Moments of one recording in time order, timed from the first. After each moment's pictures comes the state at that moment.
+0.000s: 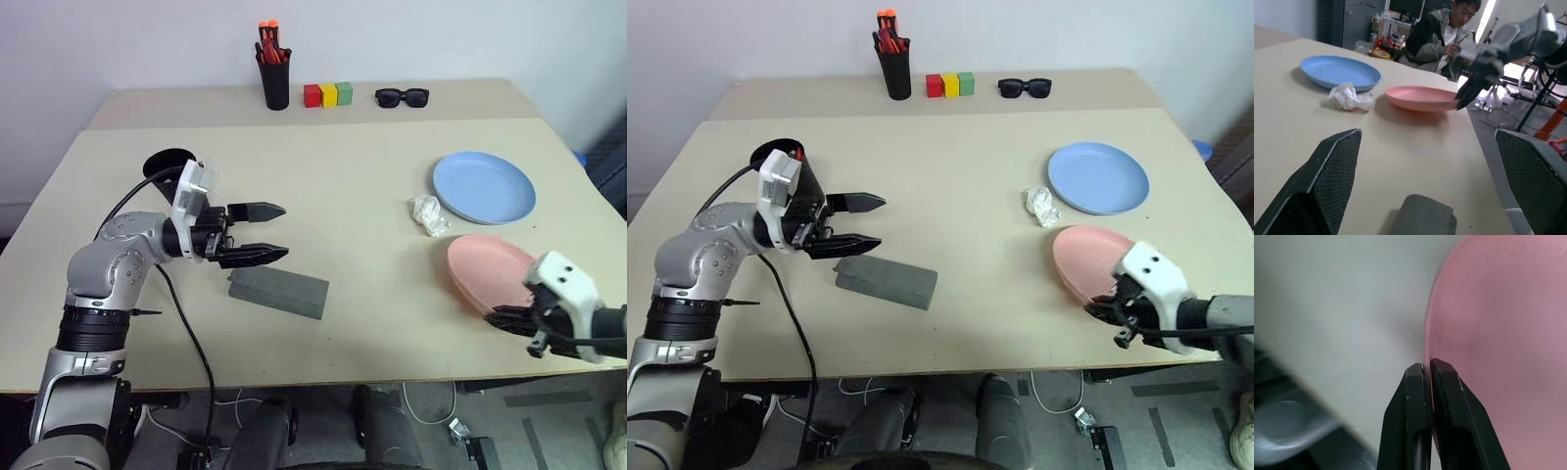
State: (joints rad) left arm -0.56 0.61 0.06 0.04 -0.66 0.56 -1.35; right arm 0.15 -1.12 -0.56 -0.61 0.67 1.08 0.99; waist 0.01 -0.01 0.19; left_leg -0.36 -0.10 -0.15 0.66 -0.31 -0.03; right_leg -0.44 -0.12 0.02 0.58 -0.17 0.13
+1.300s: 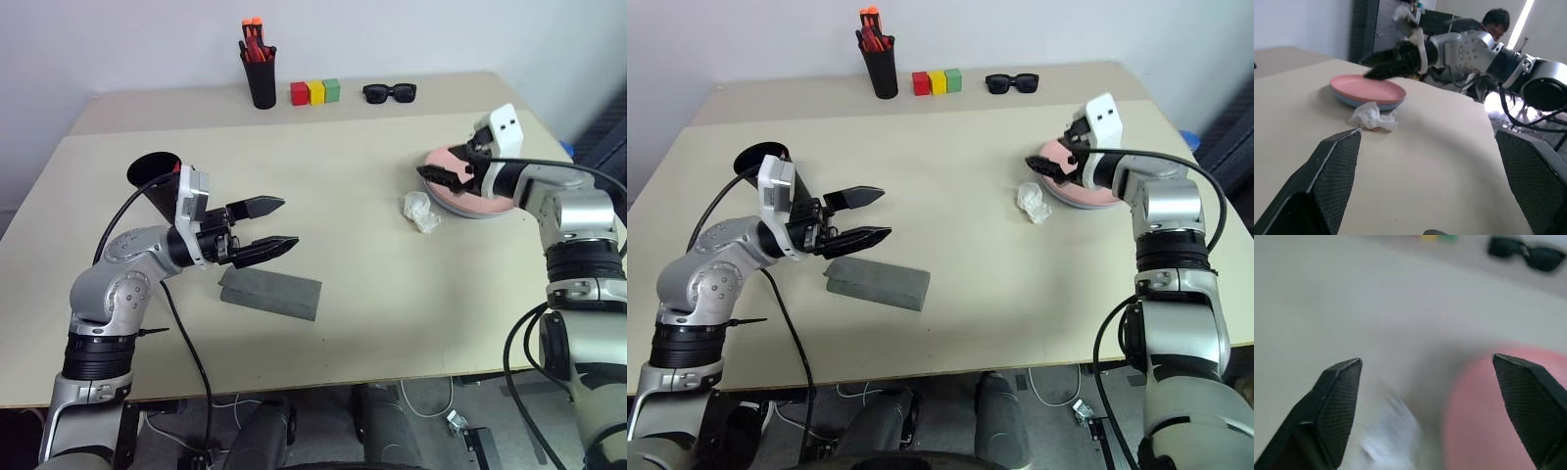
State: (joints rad) left arm -0.44 0.55 0.11 -0.14 -0.72 0.56 -1.11; right arm -0.90 -0.65 -0.08 0.45 0.25 0.54 0.82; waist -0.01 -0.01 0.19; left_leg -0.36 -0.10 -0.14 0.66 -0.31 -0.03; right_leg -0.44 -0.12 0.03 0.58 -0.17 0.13
